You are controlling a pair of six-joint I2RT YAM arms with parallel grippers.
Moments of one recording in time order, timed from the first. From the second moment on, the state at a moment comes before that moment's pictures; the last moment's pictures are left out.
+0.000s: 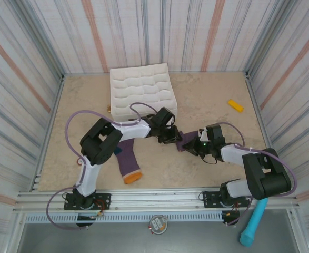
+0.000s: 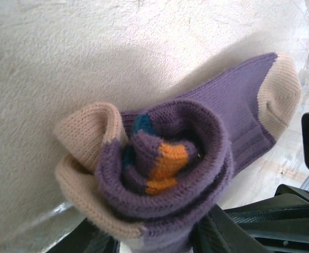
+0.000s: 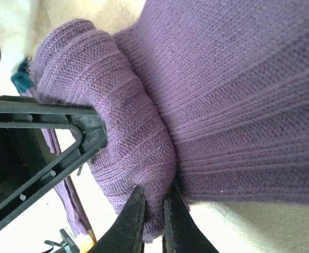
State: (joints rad) left arm -0.82 2.08 1.35 -0.22 0.41 -0.89; right arm 0.26 1.37 0.38 0.07 -0.58 0.88
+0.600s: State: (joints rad) left arm -0.79 2.04 1.33 -0.31 0.42 -0.90; right arm 0.42 1.18 0.54 -0.34 -0.35 0.69
